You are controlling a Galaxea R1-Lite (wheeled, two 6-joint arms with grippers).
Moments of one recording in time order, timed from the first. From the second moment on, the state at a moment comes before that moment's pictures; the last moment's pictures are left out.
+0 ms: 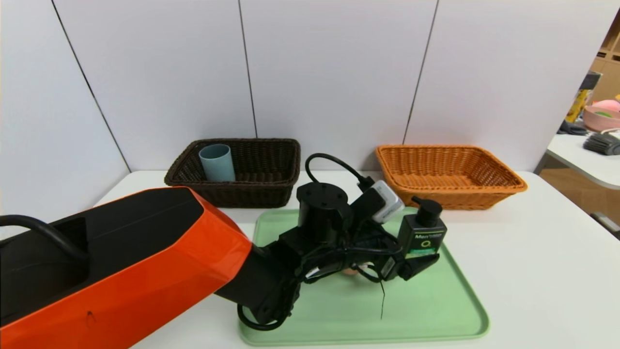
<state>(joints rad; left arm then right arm) -0.86 2.23 -1.15 -1.04 -0.38 0.15 0.00 0.00 0.00 0.00 0.00 0.00</state>
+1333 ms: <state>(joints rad) -0.87 2.29 -1.27 -0.92 -0.38 0.16 0.00 0.00 0.00 0.00 0.00 0.00</state>
